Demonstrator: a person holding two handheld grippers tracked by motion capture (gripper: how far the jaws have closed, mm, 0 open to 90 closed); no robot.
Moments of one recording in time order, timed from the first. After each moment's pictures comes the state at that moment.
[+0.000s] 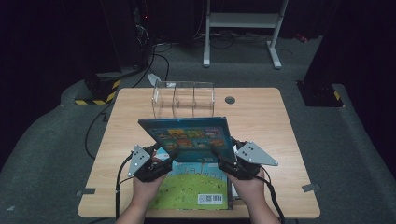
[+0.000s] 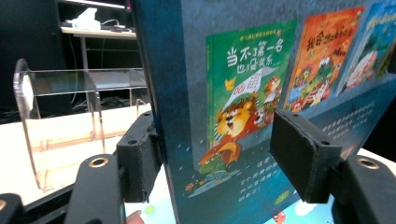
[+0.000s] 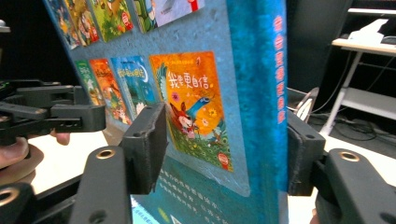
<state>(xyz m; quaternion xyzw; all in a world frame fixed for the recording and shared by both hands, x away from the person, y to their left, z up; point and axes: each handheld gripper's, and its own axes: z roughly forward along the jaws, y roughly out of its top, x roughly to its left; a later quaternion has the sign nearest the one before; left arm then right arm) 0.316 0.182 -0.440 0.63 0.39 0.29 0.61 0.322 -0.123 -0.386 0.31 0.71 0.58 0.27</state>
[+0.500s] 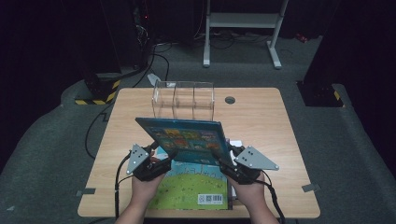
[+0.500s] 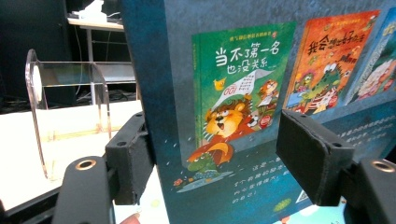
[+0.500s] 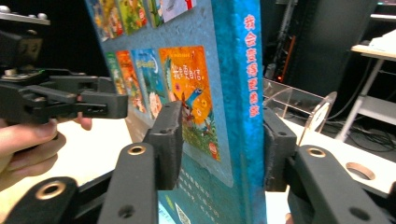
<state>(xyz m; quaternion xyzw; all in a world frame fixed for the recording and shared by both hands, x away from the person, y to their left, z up) 0.318 0.185 -0.440 0.63 0.40 0.28 0.60 0.313 -0.126 -0.390 0.27 0.72 0.58 0.26</state>
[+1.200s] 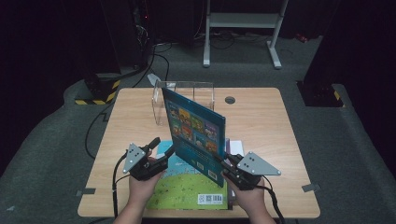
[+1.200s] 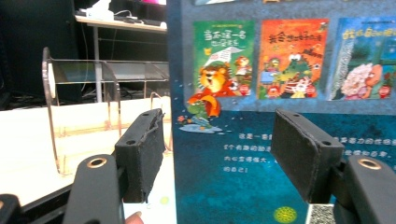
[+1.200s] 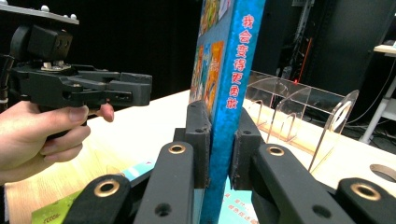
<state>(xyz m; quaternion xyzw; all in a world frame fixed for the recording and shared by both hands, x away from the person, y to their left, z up) 0.316 0.191 -0.435 0.63 0.41 0.28 0.60 0.303 -0.128 -0.398 0.26 0.72 0.60 0.24</state>
